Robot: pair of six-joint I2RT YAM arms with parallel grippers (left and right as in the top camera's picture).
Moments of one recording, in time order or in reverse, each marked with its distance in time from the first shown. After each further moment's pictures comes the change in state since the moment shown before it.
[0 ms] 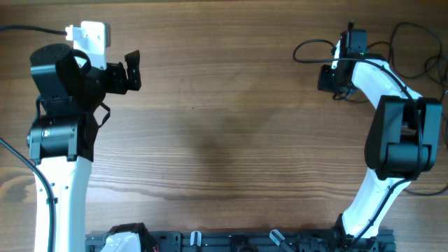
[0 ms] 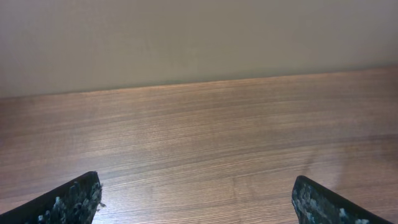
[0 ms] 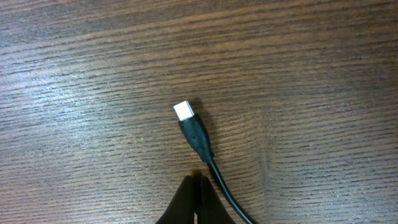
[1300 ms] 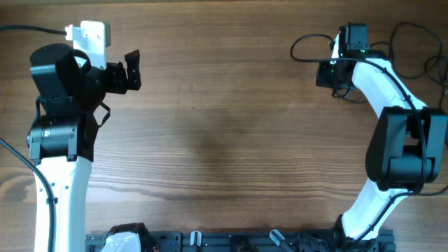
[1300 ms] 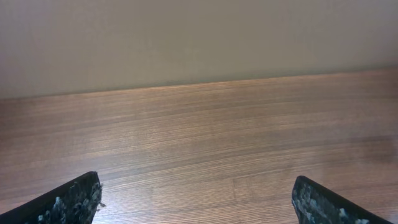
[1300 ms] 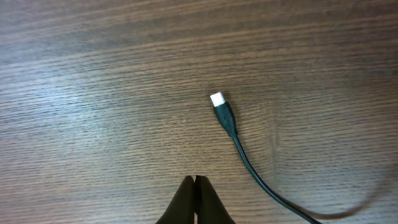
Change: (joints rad) left arm 0.000 0.000 0.000 0.004 0.000 0.000; right arm 0.035 -0.084 0.000 -0.045 -0.001 0.012
